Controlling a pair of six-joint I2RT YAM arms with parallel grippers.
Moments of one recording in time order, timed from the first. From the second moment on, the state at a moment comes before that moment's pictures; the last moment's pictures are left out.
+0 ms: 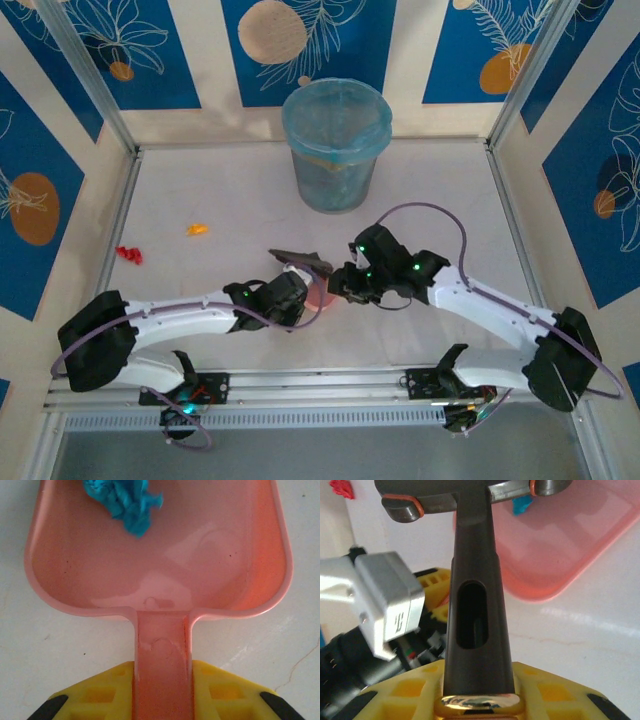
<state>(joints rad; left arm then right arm) -1.04 1.35 0.68 -0.40 -0.20 -0.41 0.79 1.14 0.82 -0.58 -0.38 1.01</state>
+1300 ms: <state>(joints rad) -1.04 0.93 0.58 -0.45 -0.32 -0.43 0.58 0.97 0.45 -0.27 0.41 0.88</state>
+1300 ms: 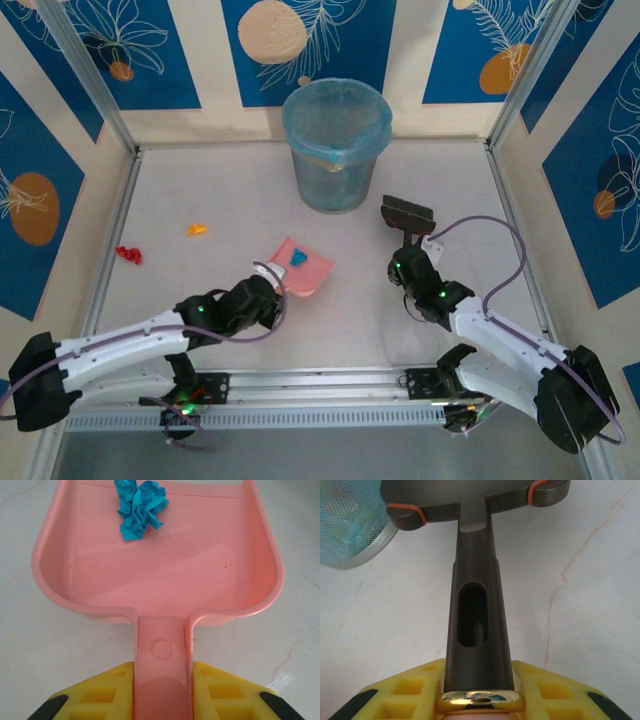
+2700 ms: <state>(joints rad) -0.50 1.85 2.01 -0.47 0.41 -1.11 0.57 1.09 0.50 -0.19 0.36 0.83</state>
